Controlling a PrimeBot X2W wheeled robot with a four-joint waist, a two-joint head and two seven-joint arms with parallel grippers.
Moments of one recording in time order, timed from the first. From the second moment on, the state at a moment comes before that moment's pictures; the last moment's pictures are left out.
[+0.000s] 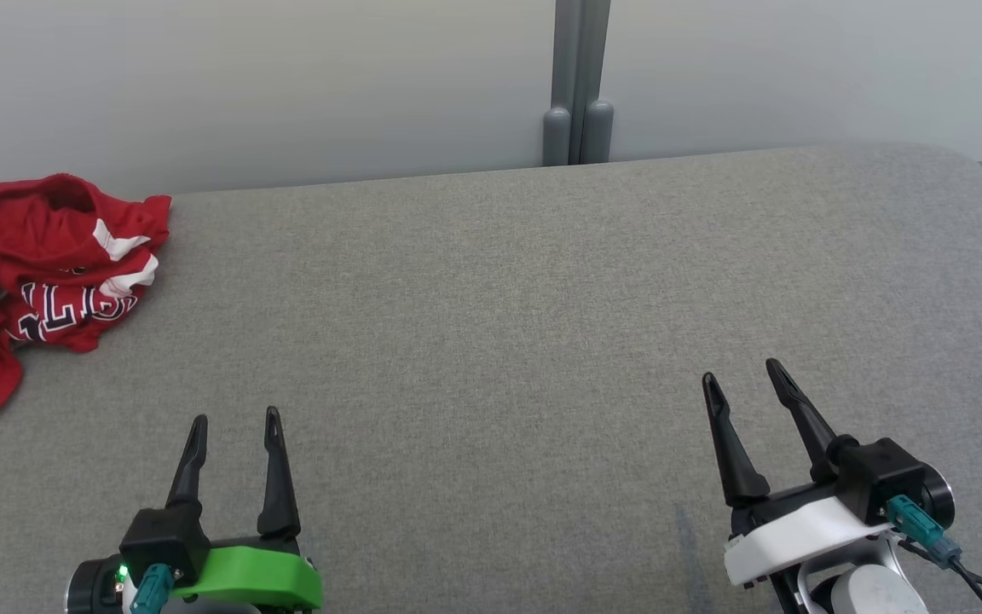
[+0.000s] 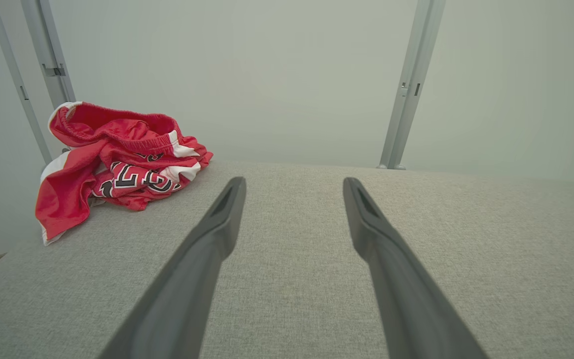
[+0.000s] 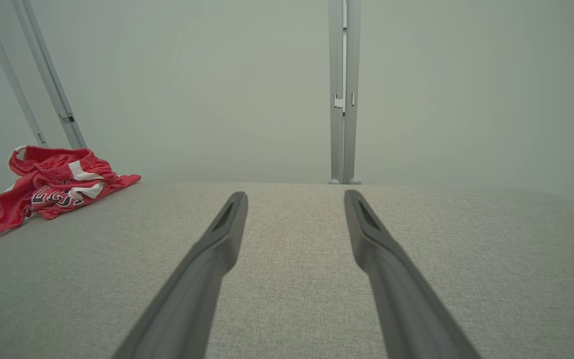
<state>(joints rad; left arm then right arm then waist) 0.01 0.05 -0.10 0.15 -0.19 0.05 -0.26 -0.03 -0.05 0.12 0.11 0.13 0.13 -0.26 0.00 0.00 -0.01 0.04</state>
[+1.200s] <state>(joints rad) 0.00 0.05 -0.09 0.16 -0.19 0.06 -0.26 -0.02 -0.05 0.07 0.07 0.12 0.13 -0.26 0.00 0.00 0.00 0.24</state>
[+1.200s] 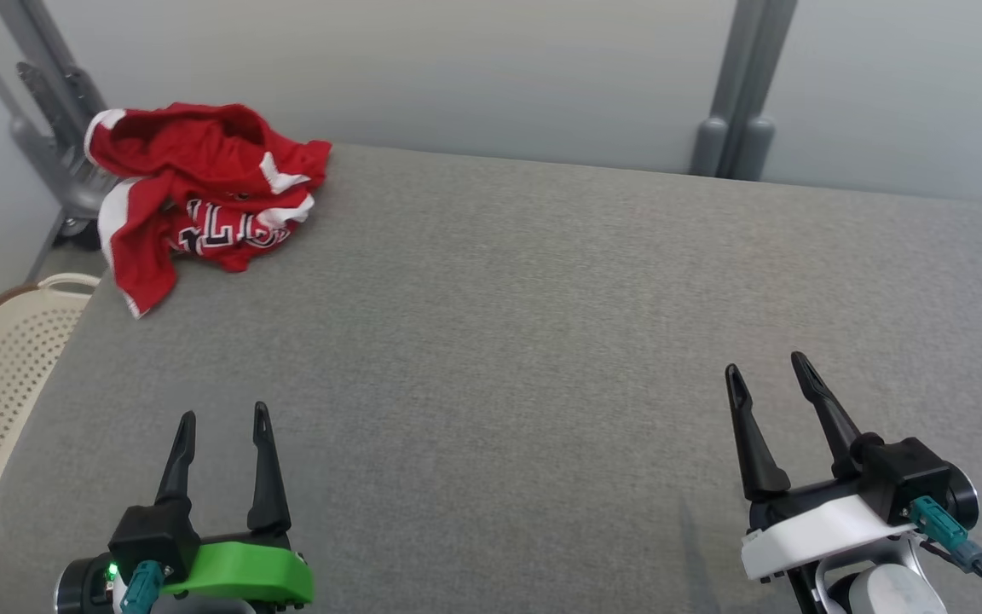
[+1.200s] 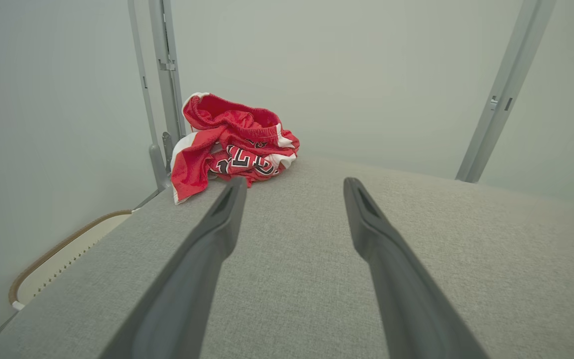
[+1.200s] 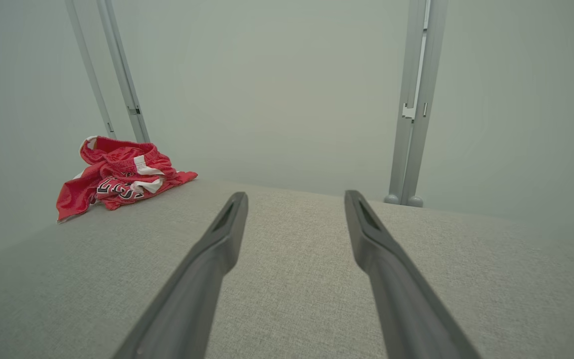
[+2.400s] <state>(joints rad) -0.31 0.09 -0.10 0.18 -0.15 -0.03 -0.26 -0.07 -0.05 0.07 0.06 0.04 0.13 -0.26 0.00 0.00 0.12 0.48</state>
